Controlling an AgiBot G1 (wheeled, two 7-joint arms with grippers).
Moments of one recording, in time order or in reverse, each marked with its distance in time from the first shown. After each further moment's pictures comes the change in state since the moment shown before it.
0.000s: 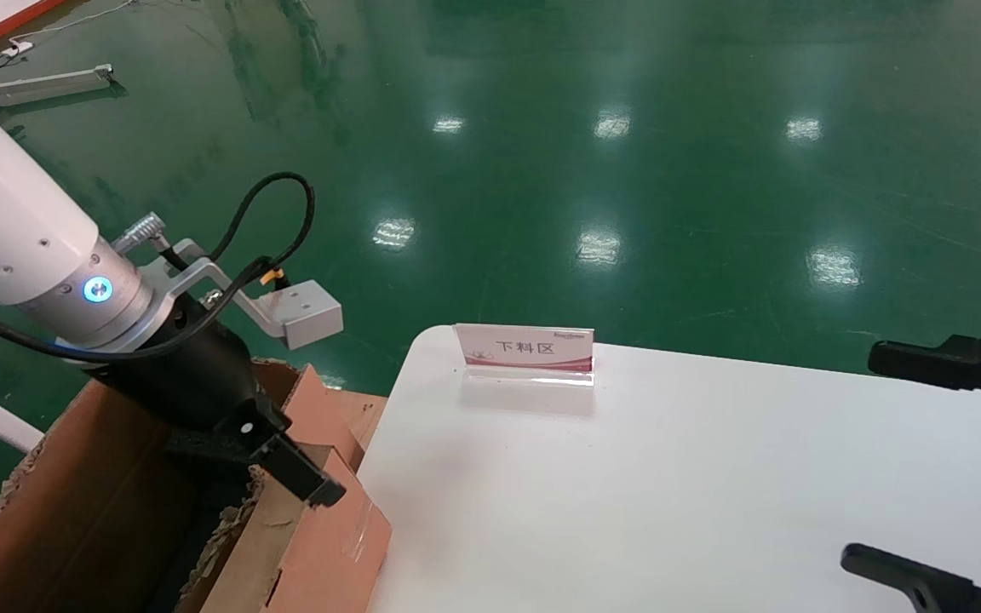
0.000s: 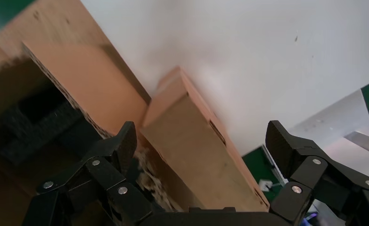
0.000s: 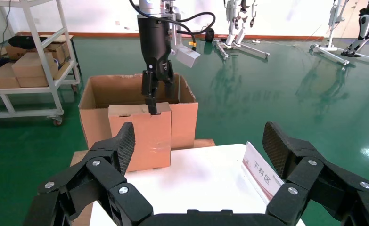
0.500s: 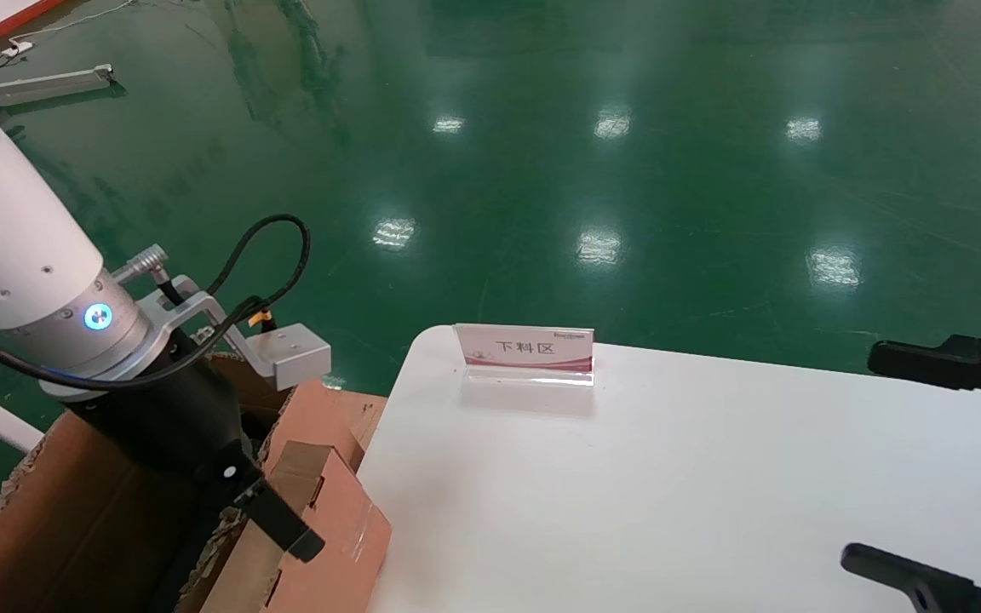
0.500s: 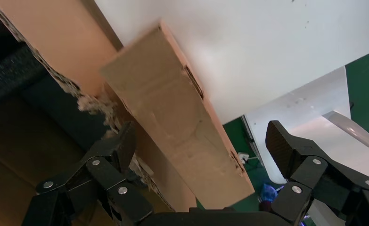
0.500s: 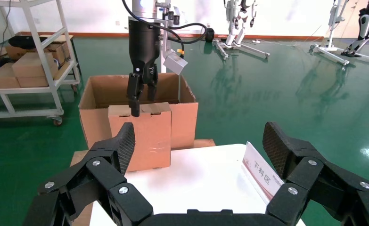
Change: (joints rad) left arm -0.074 0.020 0.174 -0.006 -0.078 0.007 -0.096; right arm 0.000 0.000 0.000 0.000 0.000 0.000 0.000
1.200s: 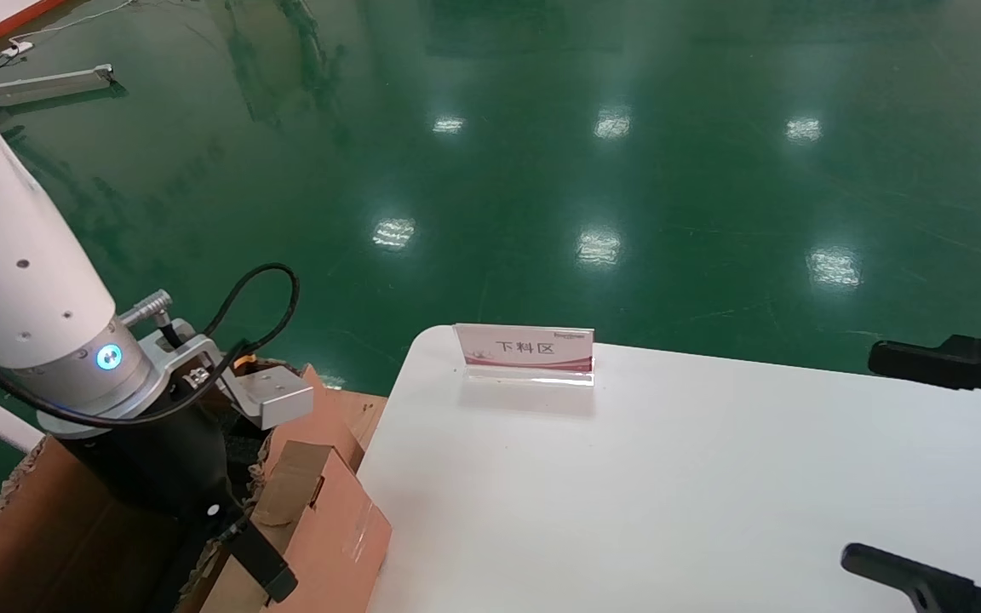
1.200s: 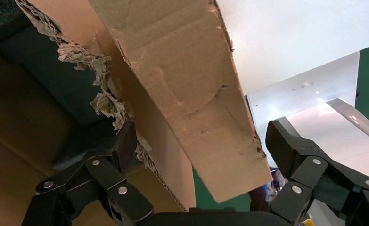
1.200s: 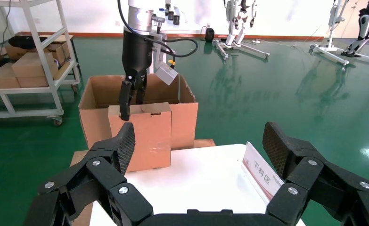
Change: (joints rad) left arm 0.015 0.001 0.112 -0.005 -0.006 -0.024 -0.064; right arm 0.000 0.000 0.000 0.000 0.000 0.000 0.000
